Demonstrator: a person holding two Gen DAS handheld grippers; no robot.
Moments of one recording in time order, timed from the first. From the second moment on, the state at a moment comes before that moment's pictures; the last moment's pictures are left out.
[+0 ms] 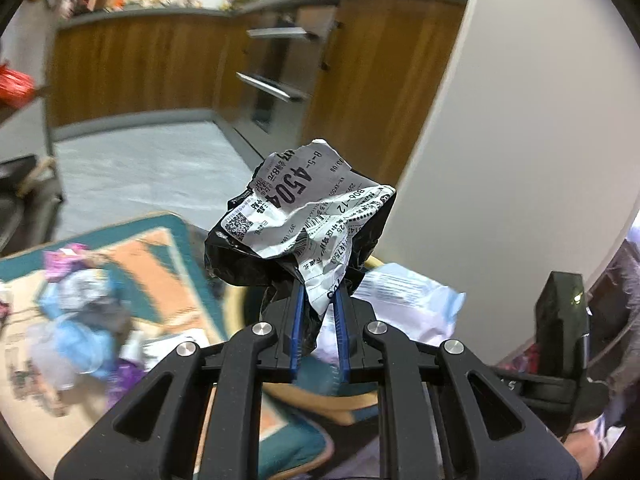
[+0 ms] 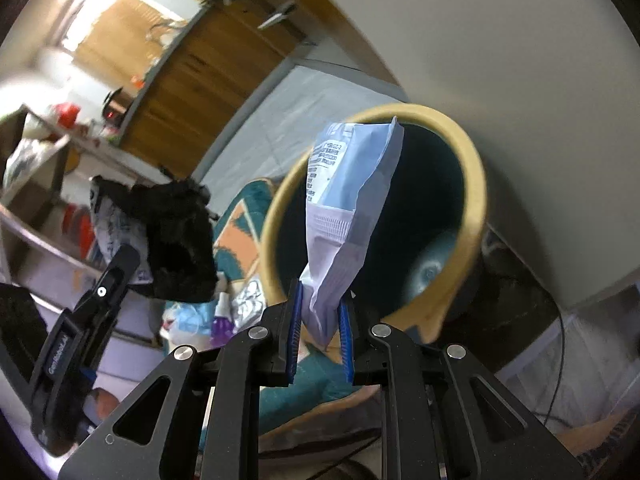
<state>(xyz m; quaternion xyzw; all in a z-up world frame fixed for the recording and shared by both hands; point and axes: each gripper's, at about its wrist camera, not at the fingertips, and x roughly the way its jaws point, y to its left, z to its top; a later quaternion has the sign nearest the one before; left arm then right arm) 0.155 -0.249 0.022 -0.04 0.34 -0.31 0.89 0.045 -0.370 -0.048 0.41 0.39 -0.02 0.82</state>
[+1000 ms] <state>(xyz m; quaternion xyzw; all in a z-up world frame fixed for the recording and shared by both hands) 0.169 -0.259 -0.049 -0.04 0.45 -0.31 0.84 0.043 -0.371 -0.054 0.42 0.40 -0.03 0.82</state>
